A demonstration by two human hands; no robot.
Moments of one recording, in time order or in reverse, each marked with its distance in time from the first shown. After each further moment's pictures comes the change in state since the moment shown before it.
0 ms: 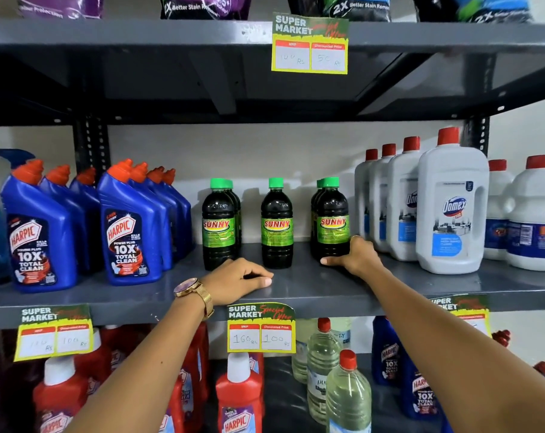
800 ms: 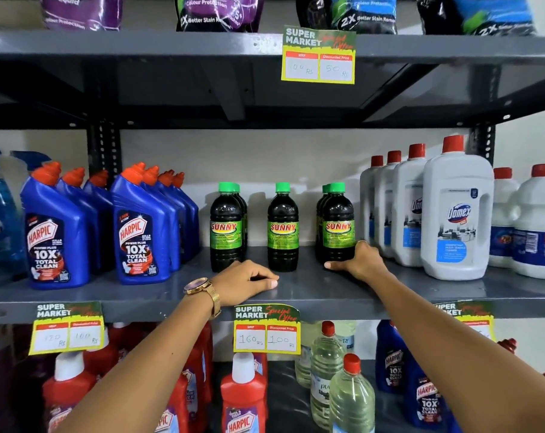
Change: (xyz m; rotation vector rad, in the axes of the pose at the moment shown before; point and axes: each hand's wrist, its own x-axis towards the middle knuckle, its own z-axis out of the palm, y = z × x) left_hand -0.004 0.003 -0.001 0.005 0.011 -0.013; right_hand -0.008 -0.003 -0.002 0.005 -0.003 -0.004
